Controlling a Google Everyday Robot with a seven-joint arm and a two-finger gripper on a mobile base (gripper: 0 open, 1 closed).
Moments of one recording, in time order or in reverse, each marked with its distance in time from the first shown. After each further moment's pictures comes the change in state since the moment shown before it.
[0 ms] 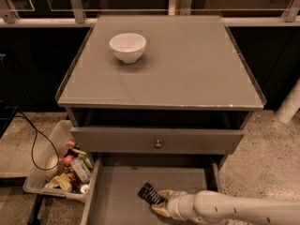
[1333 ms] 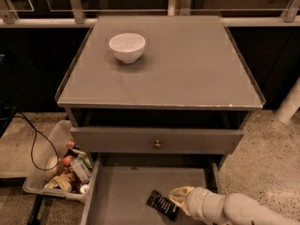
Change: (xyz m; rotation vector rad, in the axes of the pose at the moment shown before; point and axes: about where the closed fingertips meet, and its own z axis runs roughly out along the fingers) arm -0.040 -0.012 -0.117 0.090 -0.088 -0.077
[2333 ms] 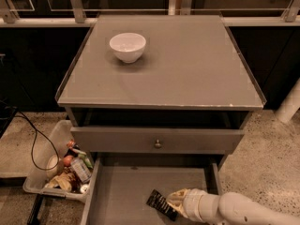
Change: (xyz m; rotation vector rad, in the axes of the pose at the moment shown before) arm 0.016 0.009 0.016 -0.049 0.024 0.006
